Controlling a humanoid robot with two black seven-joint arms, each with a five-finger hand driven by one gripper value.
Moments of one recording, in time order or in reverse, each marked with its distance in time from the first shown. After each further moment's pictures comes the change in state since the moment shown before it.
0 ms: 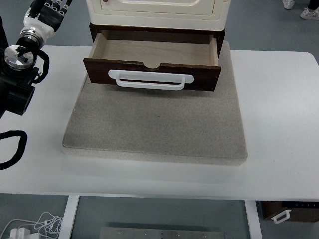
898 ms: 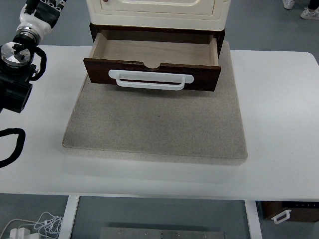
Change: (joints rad) left arm -0.013 0.010 -0.010 0.003 -0.003 -0.011 -0.001; right arm 0.000 0.000 0.000 0.000 0.000 0.000 0.000
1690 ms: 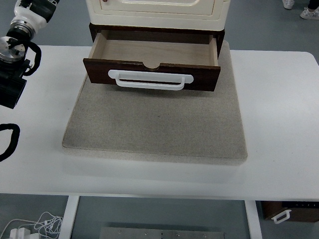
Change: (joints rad) left arm -0.036 0.046 0.013 -0.003 0.050 -0.007 0.000; right arm 0.000 0.000 0.000 0.000 0.000 0.000 0.000
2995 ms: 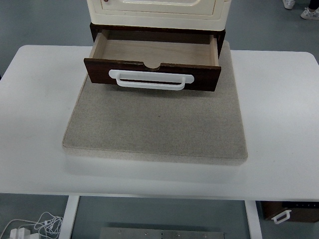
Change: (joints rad) left arm -0.131 0.433 0.204 -0.979 0.390 0.099 -0.001; right arm 0.000 0.000 0.000 0.000 0.000 0.000 0.000
